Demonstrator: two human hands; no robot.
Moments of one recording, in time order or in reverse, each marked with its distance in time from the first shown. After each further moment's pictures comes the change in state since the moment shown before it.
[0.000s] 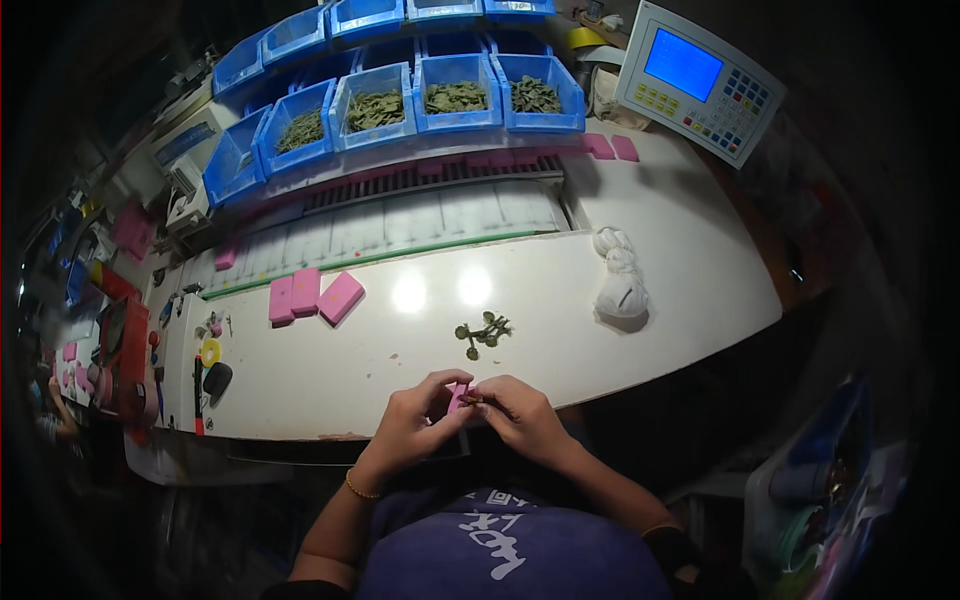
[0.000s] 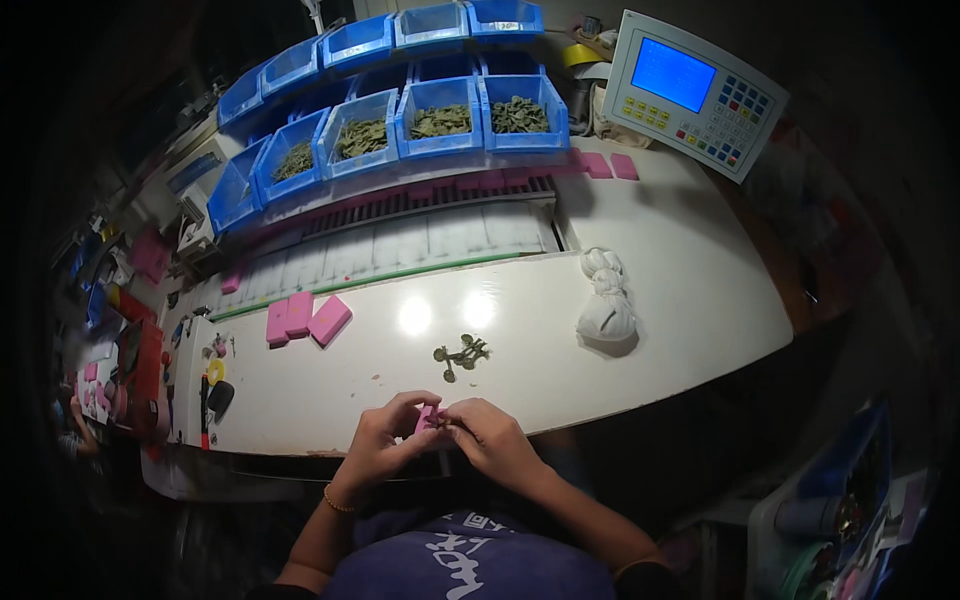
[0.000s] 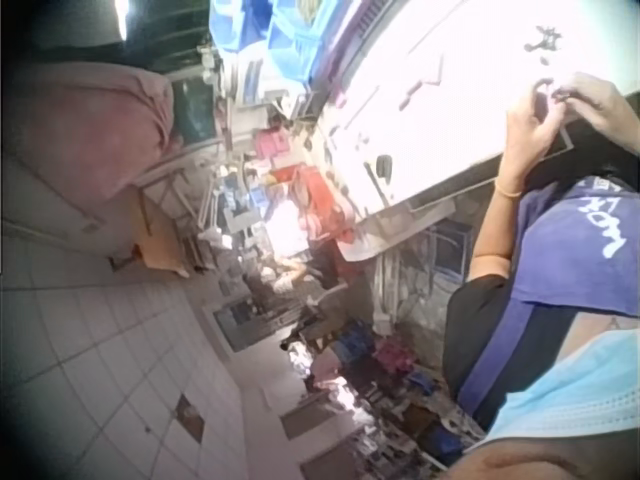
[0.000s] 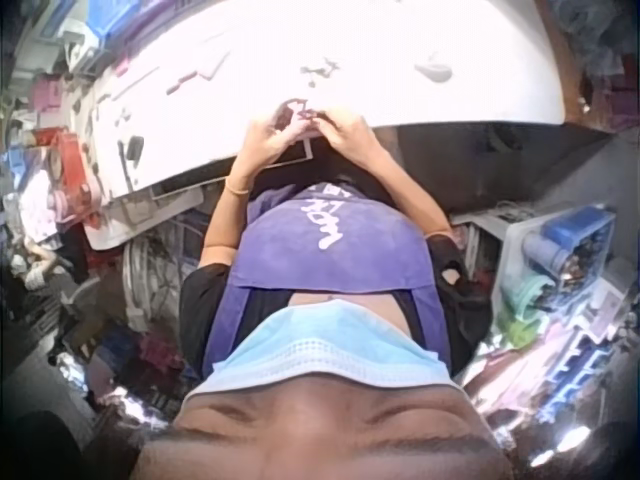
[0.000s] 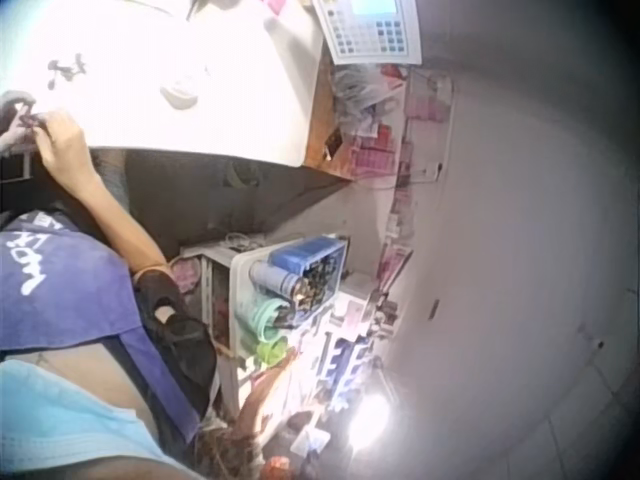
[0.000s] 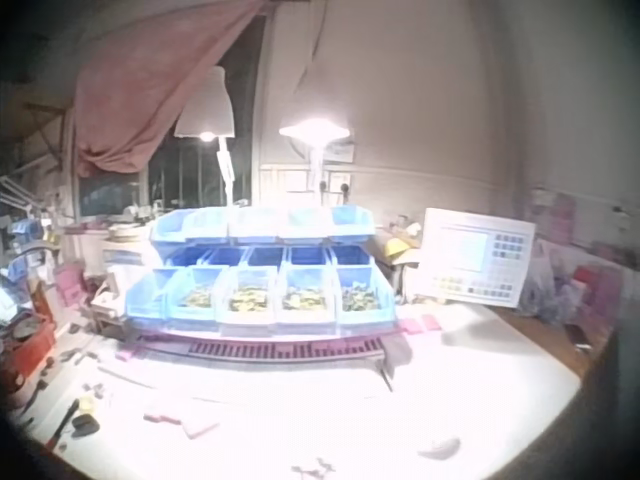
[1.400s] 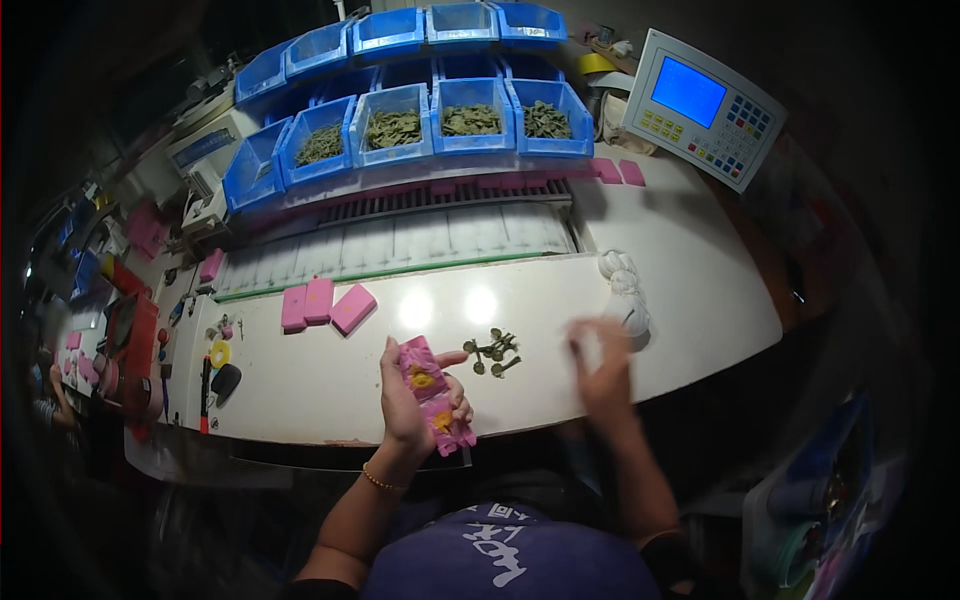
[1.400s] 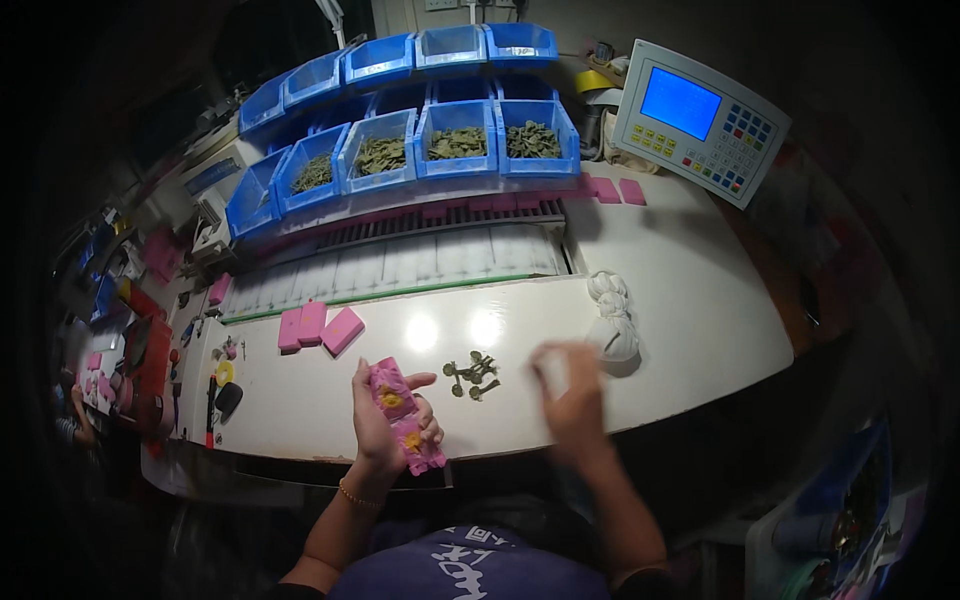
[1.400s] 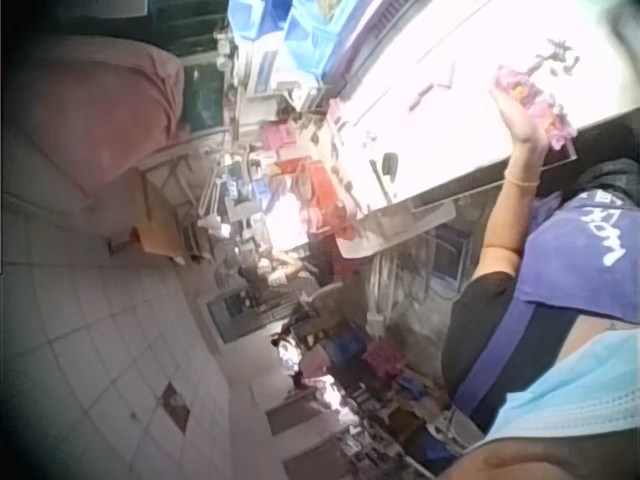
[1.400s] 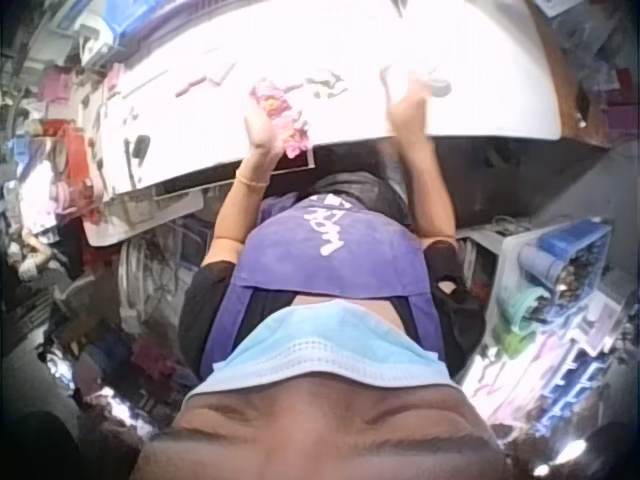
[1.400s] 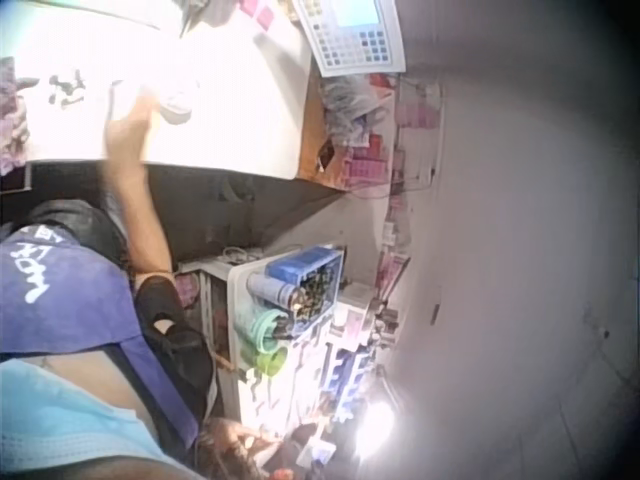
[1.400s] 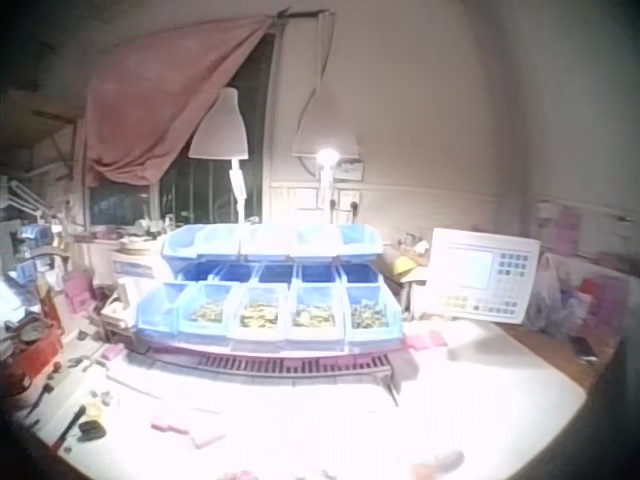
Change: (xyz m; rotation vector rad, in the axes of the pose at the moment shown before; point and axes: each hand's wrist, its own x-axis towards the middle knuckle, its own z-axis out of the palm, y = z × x) left_hand 0.028 0.012 0.010 -1.110 0.419 -0.456; right_hand 0.031 0.003 -0.077 -0.467 0.402 -0.006
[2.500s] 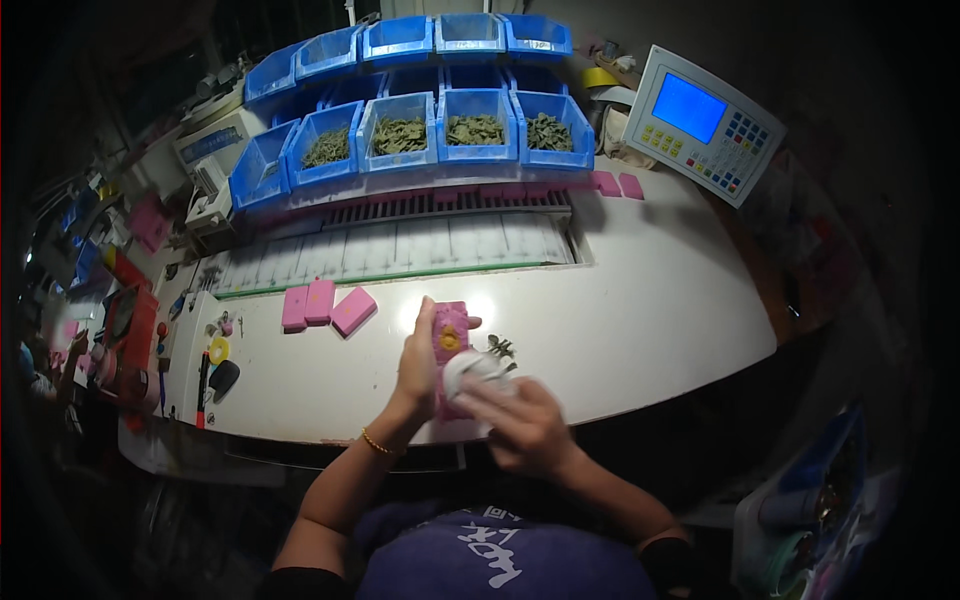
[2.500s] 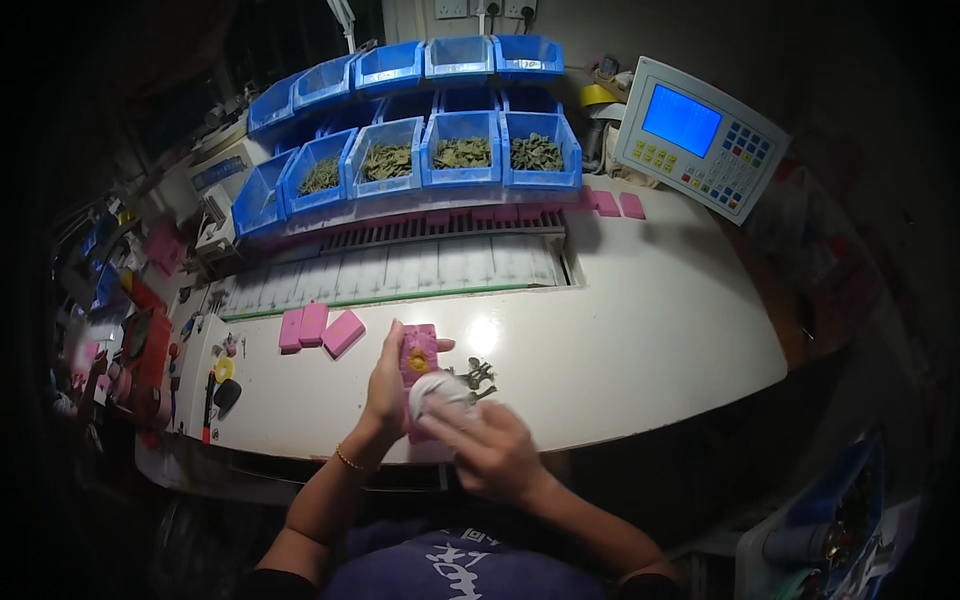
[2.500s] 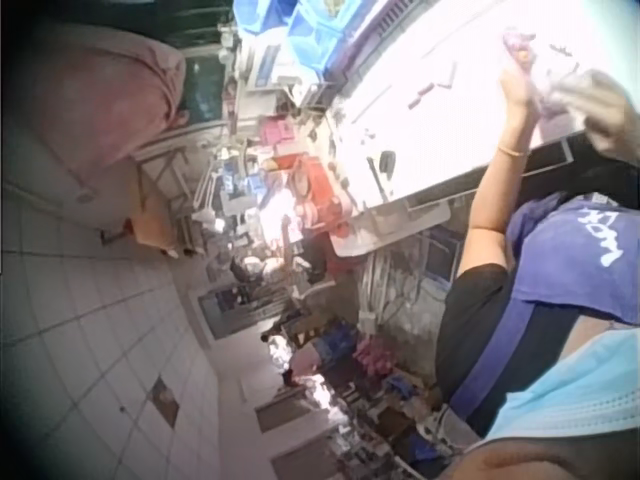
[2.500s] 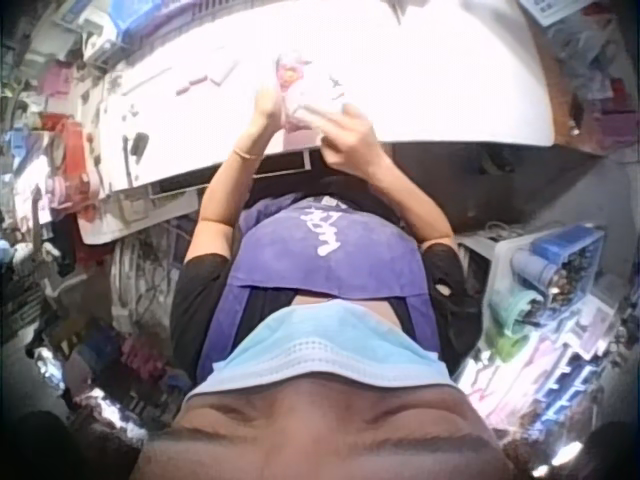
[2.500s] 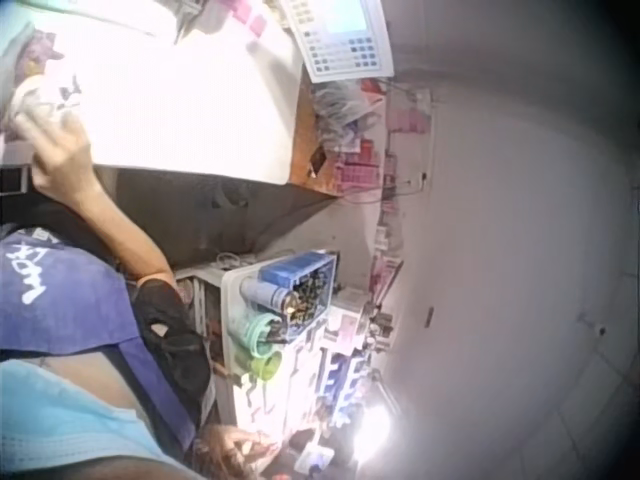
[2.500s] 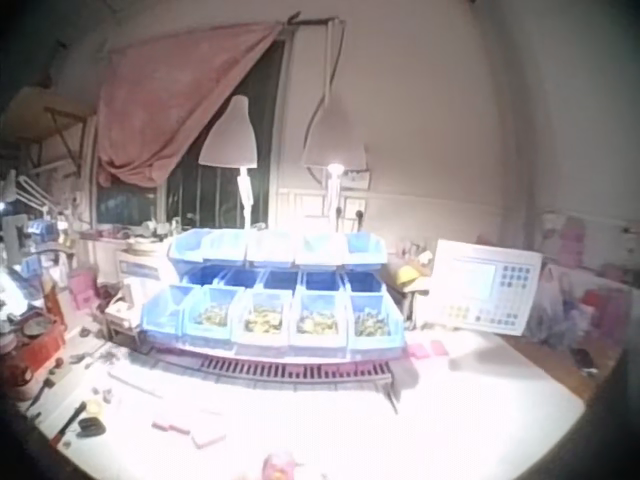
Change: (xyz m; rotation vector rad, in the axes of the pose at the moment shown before) left_hand 0.049 0.008 0.023 0.293 -0.102 0.078; right_hand -0.020 -0.055 0.024 0.095 -0.257 -0.468
